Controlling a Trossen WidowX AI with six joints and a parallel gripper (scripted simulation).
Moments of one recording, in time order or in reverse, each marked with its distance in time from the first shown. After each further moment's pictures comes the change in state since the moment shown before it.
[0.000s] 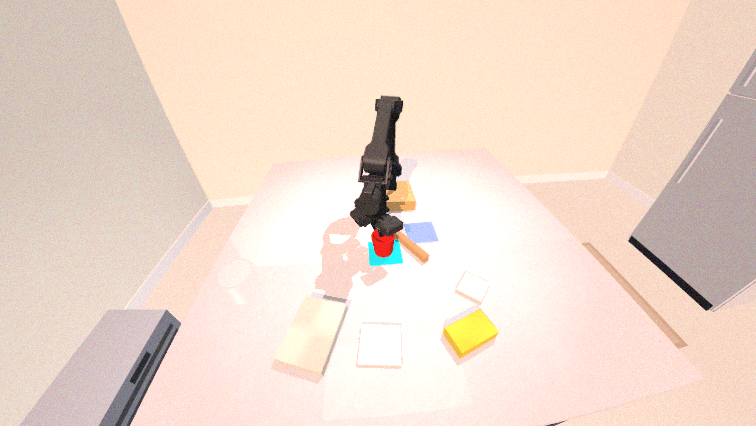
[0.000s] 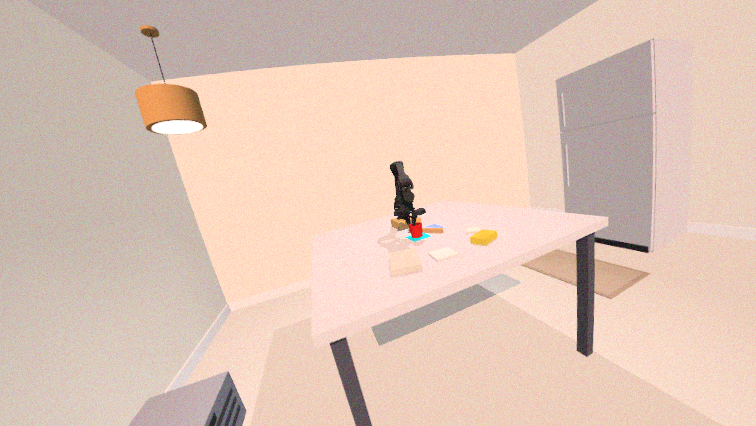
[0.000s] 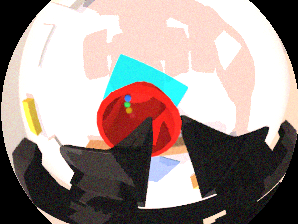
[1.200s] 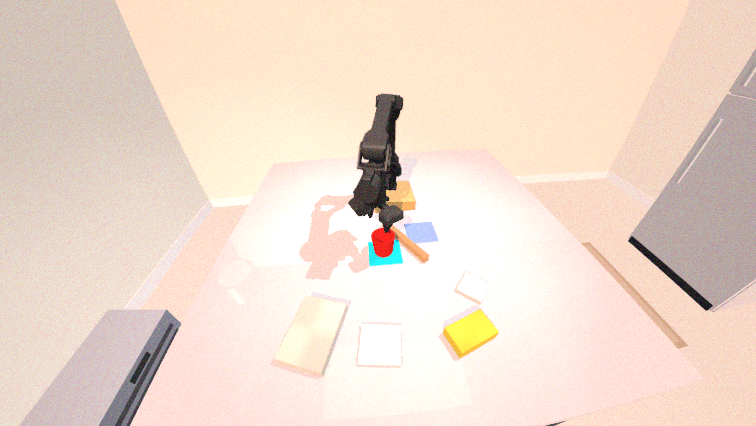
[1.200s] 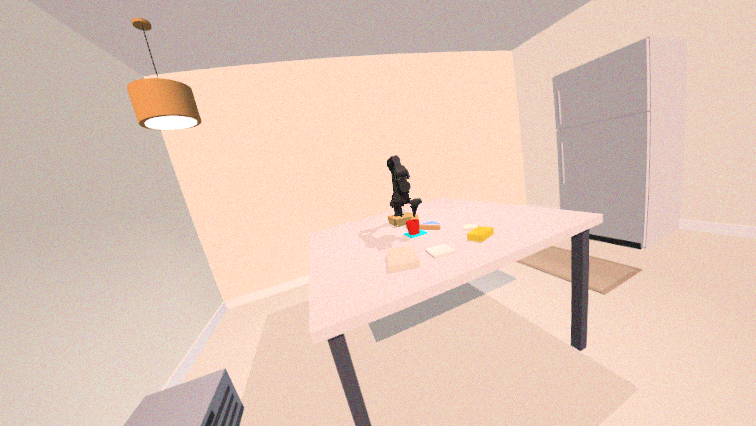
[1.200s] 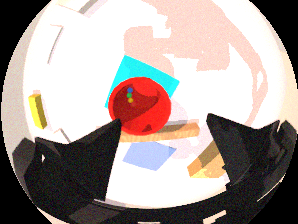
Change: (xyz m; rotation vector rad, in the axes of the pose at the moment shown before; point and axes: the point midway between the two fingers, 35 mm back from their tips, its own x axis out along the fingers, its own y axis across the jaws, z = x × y) arm -0.038 -0.001 -0.001 0.002 0.007 -0.007
